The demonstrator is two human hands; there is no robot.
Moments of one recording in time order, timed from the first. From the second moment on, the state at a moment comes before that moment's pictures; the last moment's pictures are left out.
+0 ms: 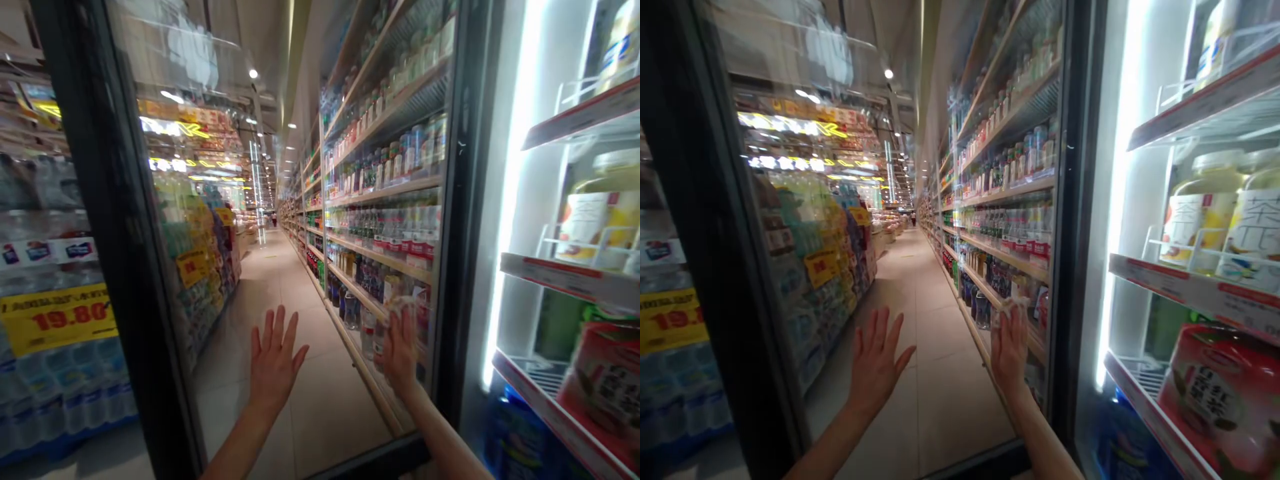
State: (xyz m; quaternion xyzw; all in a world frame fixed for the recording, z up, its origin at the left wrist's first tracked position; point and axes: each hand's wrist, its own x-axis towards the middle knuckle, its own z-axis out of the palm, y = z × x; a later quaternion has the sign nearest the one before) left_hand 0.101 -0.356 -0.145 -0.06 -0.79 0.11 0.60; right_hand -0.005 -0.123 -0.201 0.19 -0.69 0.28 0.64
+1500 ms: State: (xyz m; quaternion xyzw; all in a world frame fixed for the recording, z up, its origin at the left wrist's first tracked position) left_hand 0.088 -0.340 -0.104 -0.08 -0.76 0.14 0.63; right_hand -0.026 -0.090 -0.192 0.16 -0.67 0.34 0.64
